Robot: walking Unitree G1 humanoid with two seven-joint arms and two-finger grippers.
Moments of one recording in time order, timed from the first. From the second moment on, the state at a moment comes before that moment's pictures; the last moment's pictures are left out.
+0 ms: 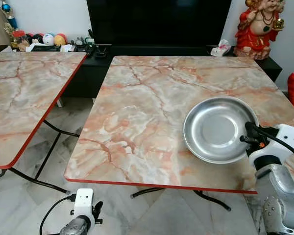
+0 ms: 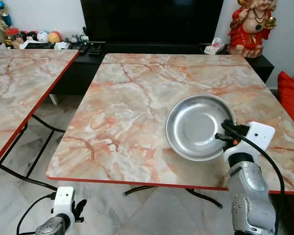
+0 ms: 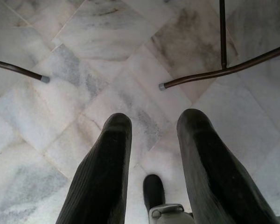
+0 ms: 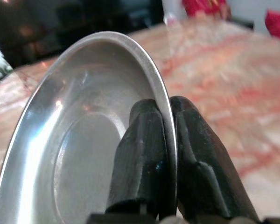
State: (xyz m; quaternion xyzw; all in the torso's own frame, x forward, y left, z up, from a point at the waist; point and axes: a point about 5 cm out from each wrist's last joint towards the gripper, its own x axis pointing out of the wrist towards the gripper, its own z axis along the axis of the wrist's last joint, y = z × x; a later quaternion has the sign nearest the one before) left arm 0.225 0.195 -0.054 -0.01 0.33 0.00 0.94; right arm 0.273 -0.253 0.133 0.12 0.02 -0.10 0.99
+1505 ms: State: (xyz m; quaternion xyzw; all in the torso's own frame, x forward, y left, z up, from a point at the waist) left arm 0.221 0.197 -0.057 -0.01 0.35 0.00 0.94; right arm 0.269 -0.263 0.094 0.14 0.10 -0.14 0.97
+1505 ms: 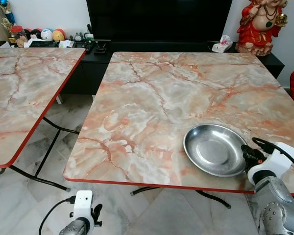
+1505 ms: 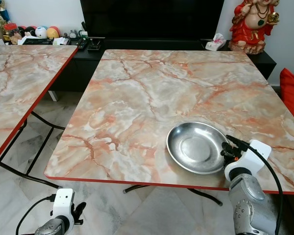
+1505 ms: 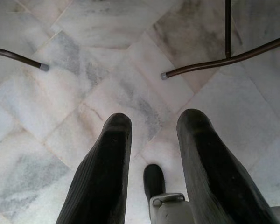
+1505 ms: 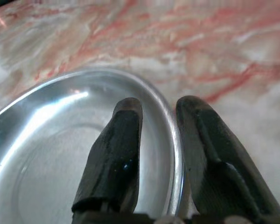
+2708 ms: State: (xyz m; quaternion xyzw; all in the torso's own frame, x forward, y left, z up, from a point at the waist) left arm 0.217 0.197 -0.059 -0.01 0.35 0.01 0.94; right arm 0.269 -0.208 0.120 -0.01 -0.11 -0.10 0.99
